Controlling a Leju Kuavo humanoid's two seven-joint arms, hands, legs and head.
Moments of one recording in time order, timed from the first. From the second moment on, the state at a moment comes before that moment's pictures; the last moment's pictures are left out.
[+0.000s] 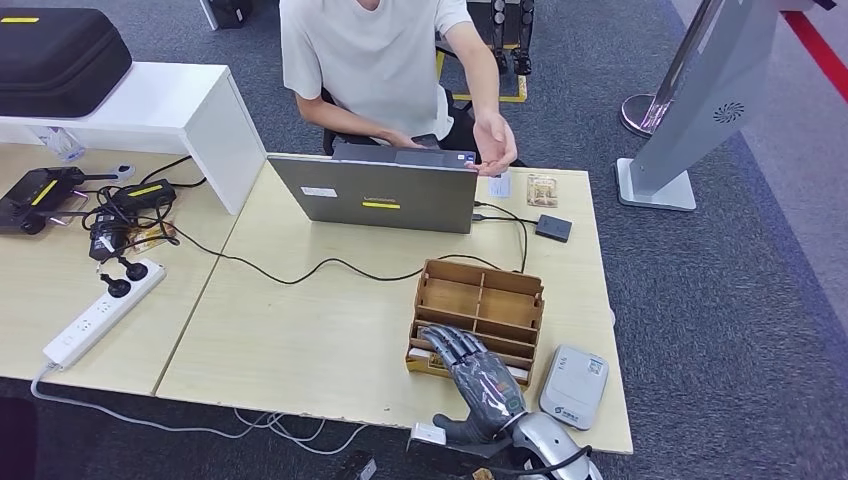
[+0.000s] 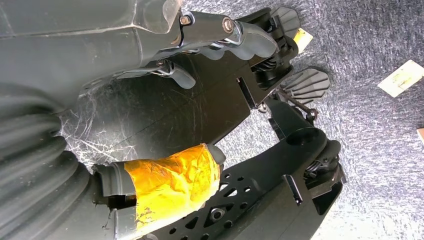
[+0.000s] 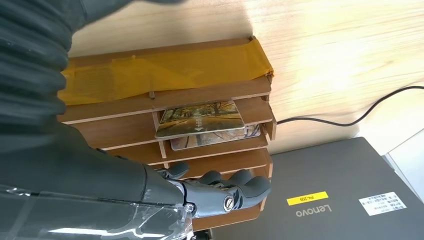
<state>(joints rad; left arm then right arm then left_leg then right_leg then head) -0.14 -0.01 -1.02 -0.14 1.04 0.10 0.03 -0.10 0.09 0.57 -1.07 1.00 -0.12 -0.33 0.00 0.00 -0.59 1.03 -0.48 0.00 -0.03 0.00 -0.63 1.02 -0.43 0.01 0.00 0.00</state>
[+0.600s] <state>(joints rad) -0.14 0.00 -1.03 -0.14 1.06 0.10 0.03 -0.11 0.09 0.57 -1.08 0.97 -0.12 -0.33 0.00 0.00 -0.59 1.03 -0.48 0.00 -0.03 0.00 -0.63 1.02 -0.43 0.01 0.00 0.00</state>
